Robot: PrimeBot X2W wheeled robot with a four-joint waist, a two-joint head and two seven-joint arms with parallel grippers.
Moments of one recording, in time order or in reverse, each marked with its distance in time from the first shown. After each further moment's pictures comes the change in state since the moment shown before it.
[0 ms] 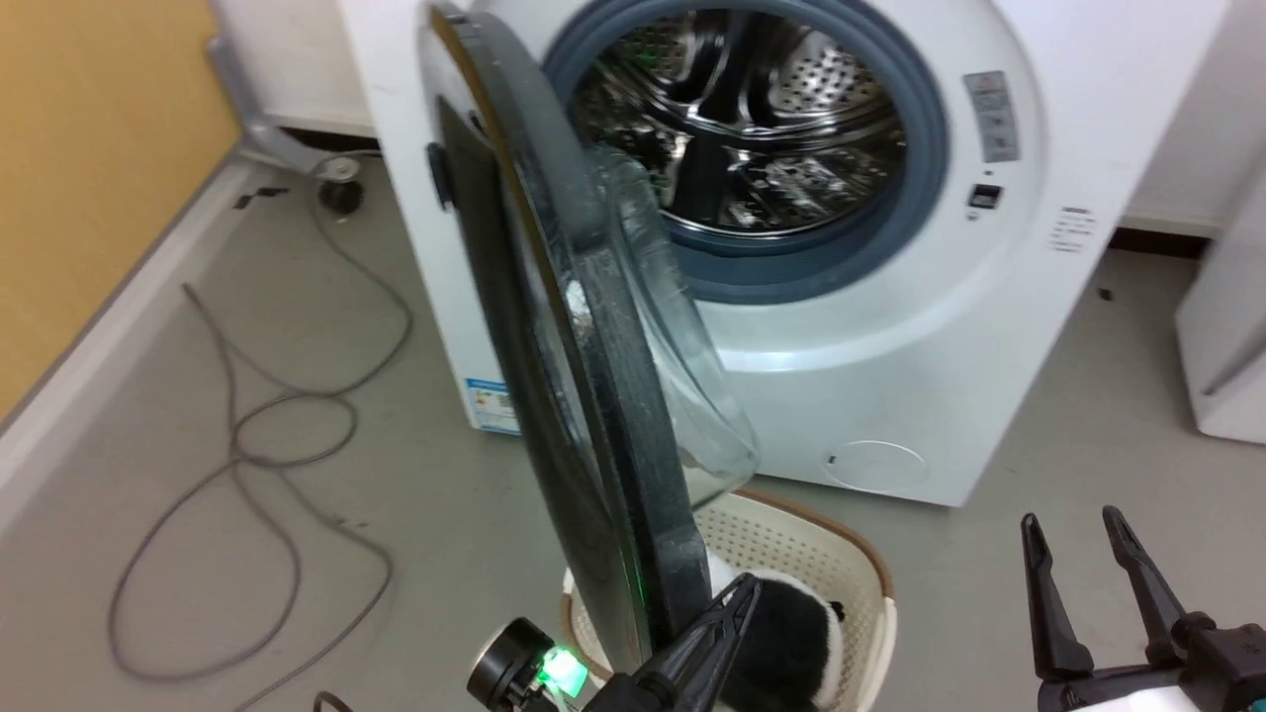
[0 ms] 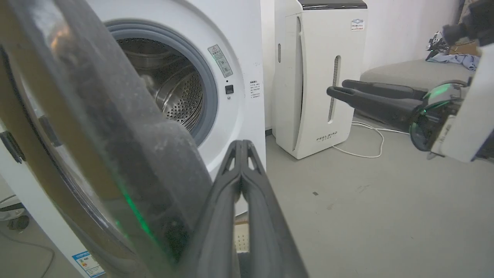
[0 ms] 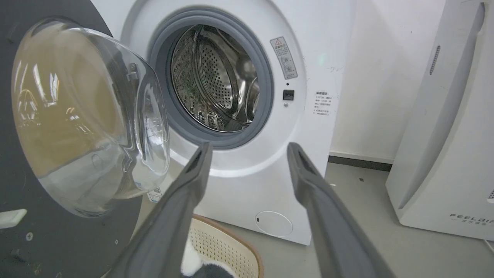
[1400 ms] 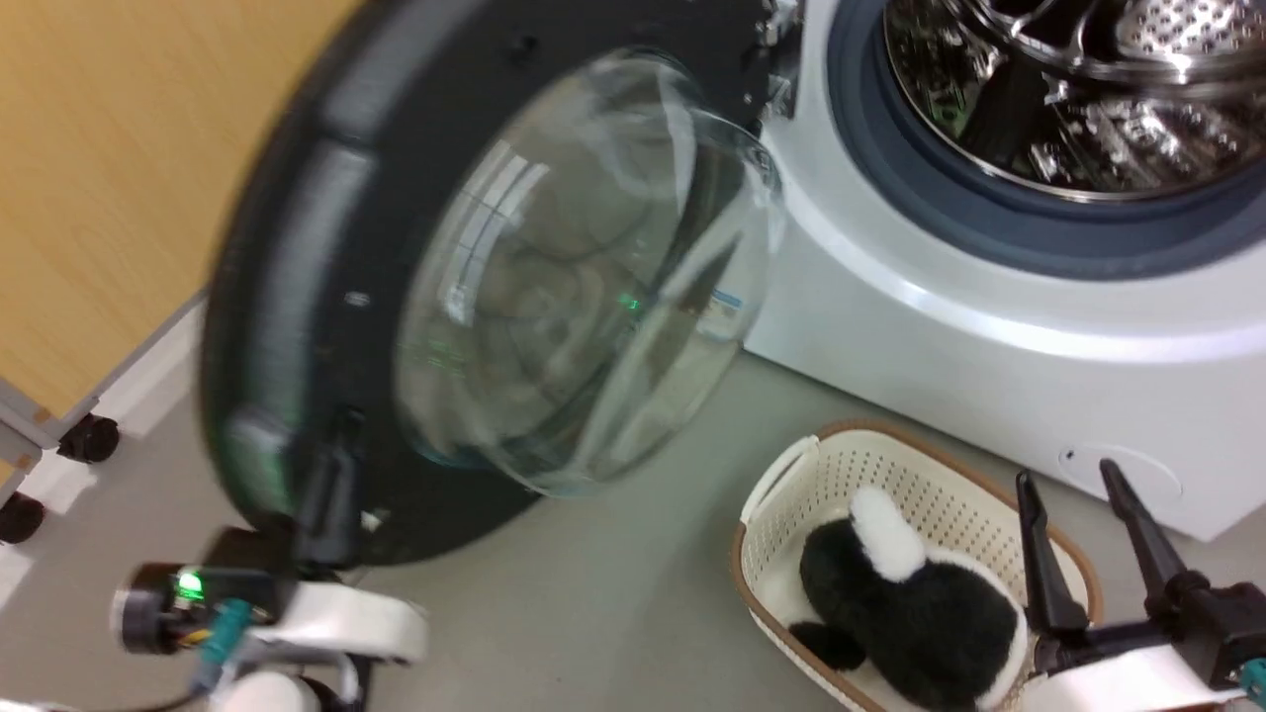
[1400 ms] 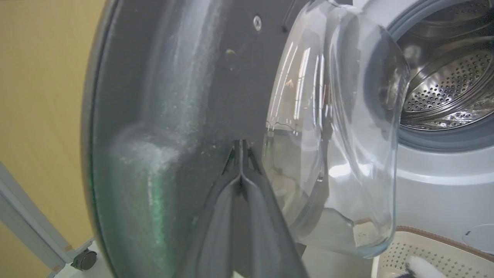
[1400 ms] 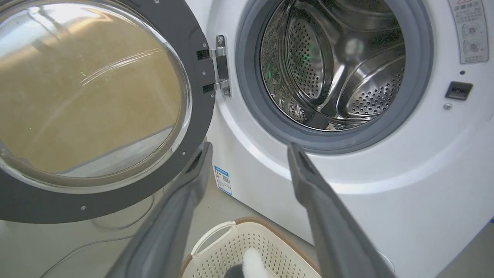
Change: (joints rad) left arm -0.053 0.134 0.437 0.011 -0.160 0.125 -0.006; right arm -0.059 0.002 0.003 -0.001 -0.047 0.000 0.000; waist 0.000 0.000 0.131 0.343
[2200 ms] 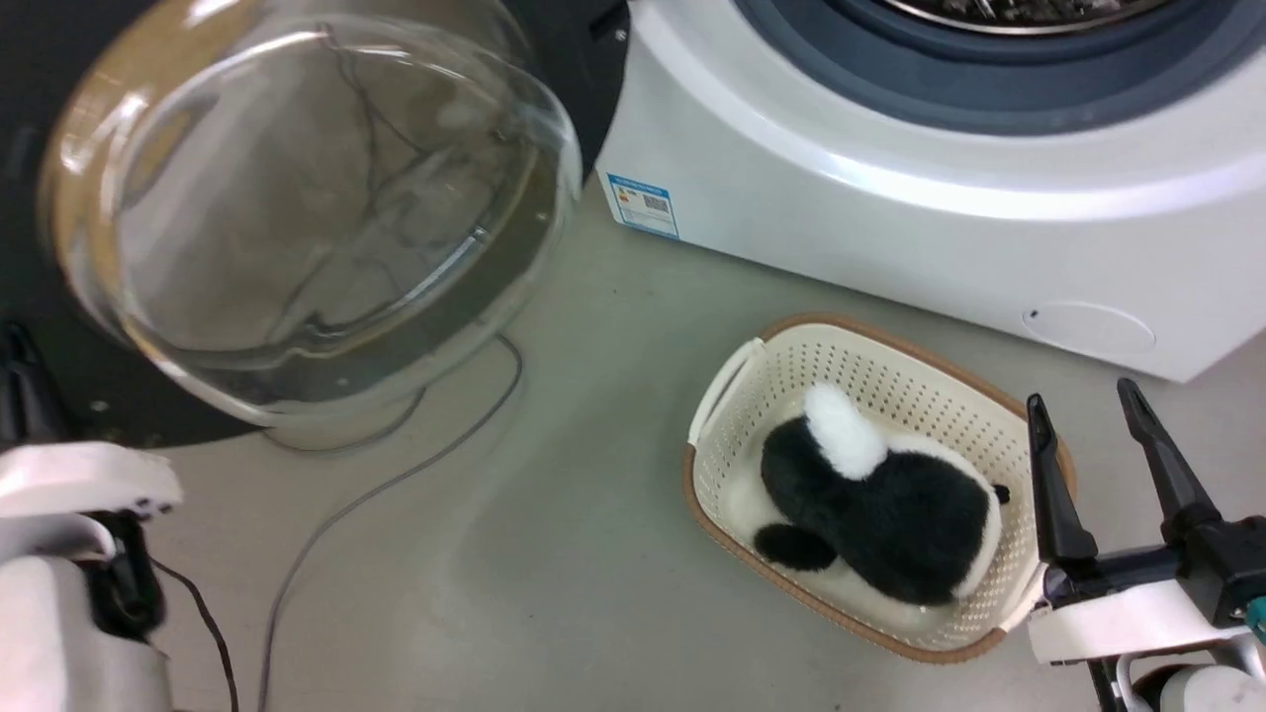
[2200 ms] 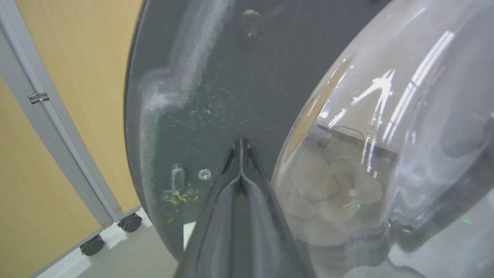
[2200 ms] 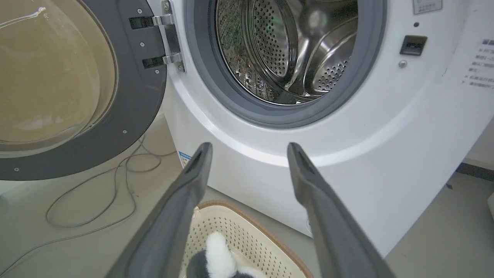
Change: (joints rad) left arm -0.318 -0.014 0.523 0.349 -0.058 -0.074 0.000; right arm -0.117 0.000 -0.011 -0.016 -0.081 0.000 0.000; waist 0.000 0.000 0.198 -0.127
